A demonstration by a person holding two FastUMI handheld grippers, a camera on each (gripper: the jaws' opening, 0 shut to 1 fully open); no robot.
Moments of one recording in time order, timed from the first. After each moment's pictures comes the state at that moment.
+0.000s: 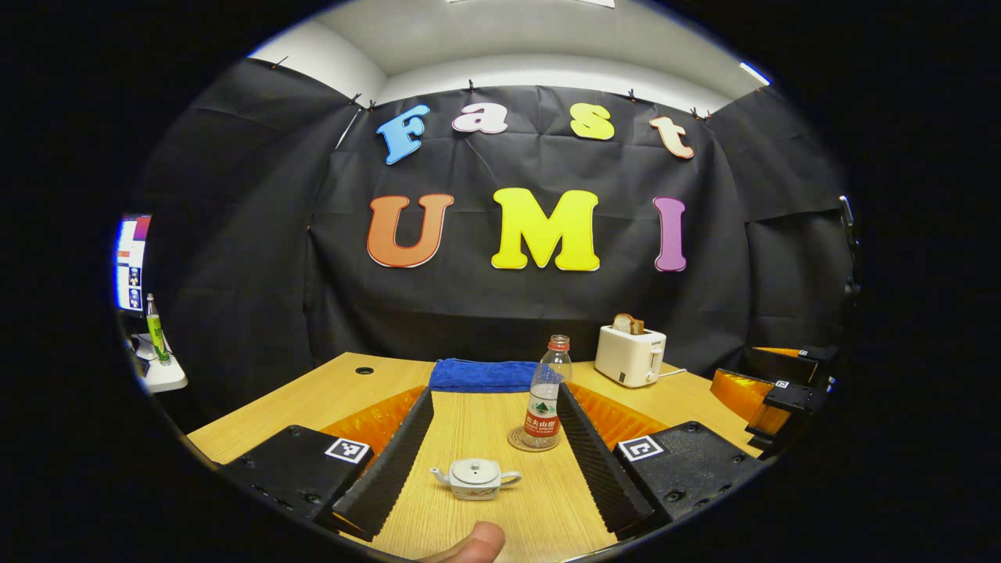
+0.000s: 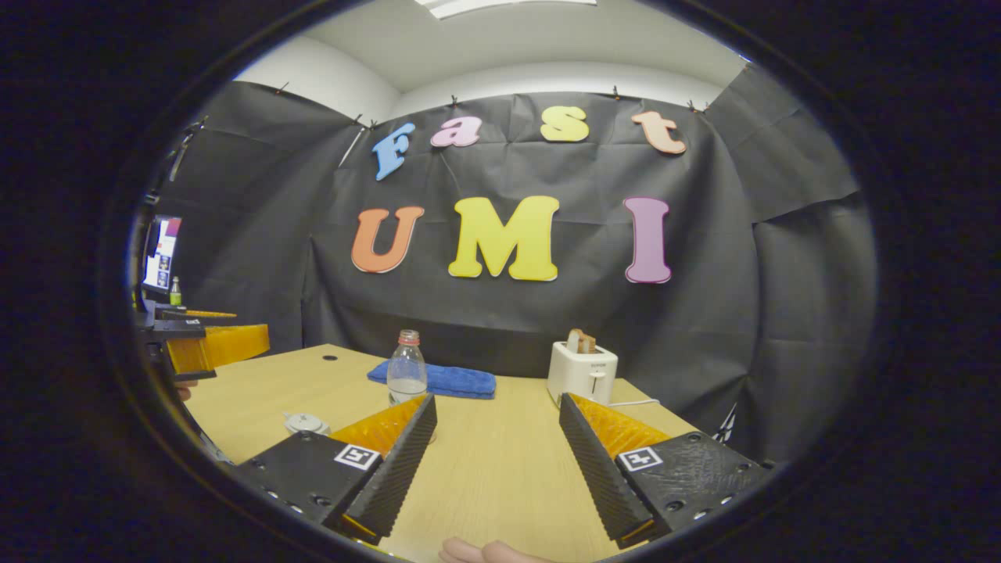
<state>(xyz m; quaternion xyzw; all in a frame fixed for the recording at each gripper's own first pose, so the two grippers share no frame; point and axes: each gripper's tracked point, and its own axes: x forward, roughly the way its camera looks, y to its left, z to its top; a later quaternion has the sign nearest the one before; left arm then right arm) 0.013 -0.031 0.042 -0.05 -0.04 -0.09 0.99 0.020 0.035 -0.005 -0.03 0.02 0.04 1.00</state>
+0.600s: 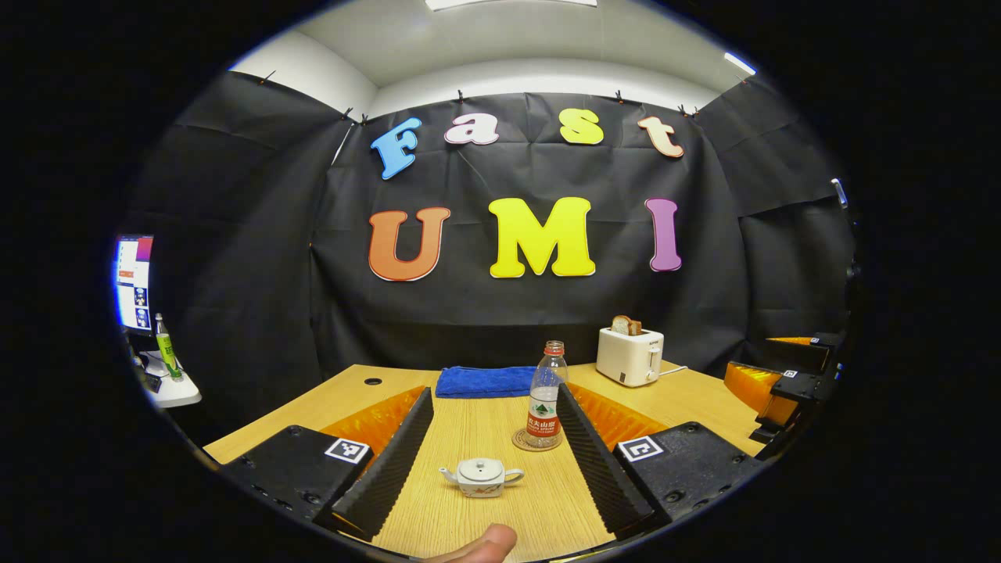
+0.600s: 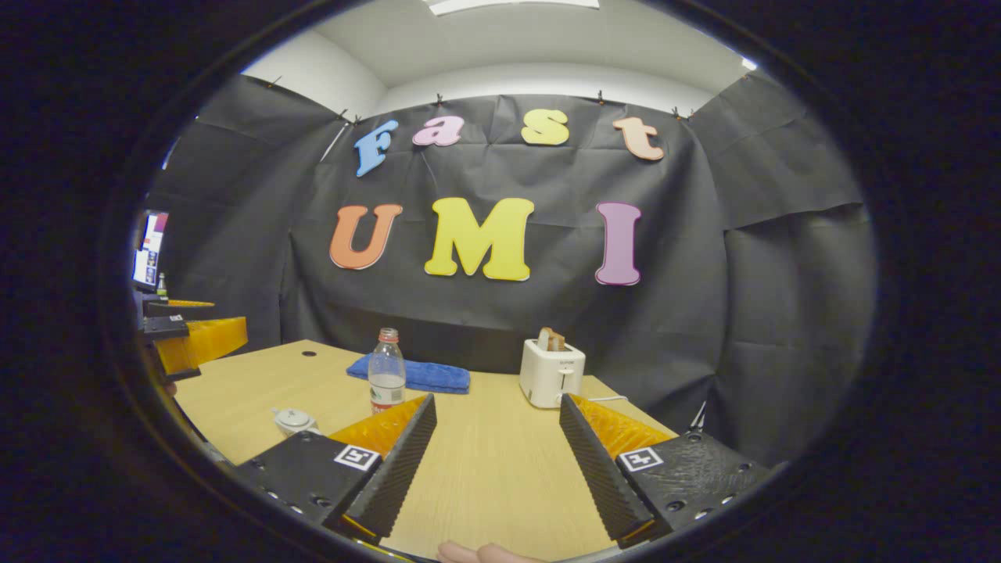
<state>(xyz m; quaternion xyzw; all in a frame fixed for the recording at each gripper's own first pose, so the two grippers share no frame) 0.004 -0.030 0.041 -0.02 -0.04 -0.09 1.00 0.003 0.019 -0.010 -0.04 0.03 0.00 1.00</state>
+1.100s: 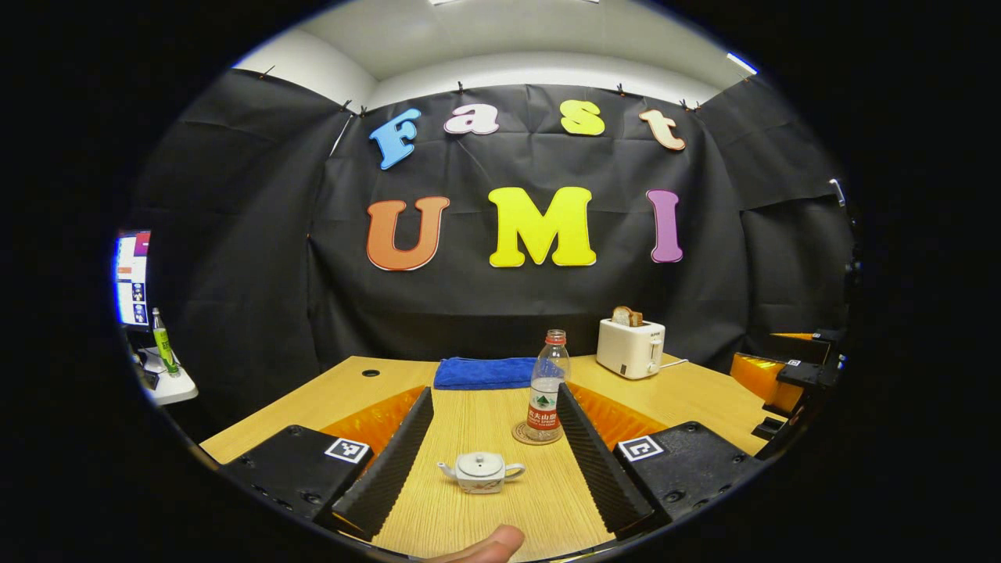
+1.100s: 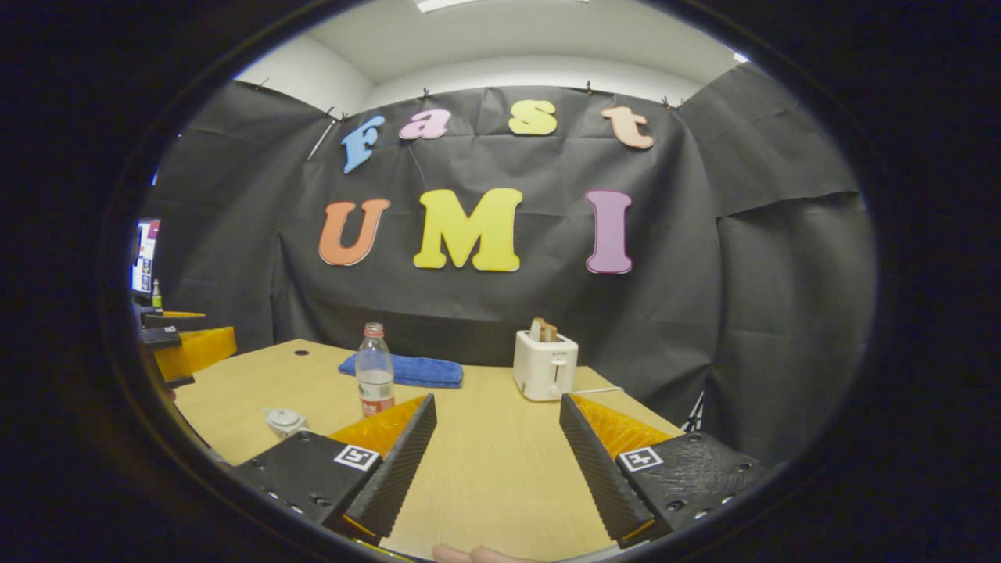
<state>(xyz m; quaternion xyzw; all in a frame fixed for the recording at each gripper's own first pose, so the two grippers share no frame) 0.009 -0.029 0.035 -0.02 -0.03 -0.09 1.00 0.011 0.009 -0.017 -0.03 0.05 -0.01 1.00</state>
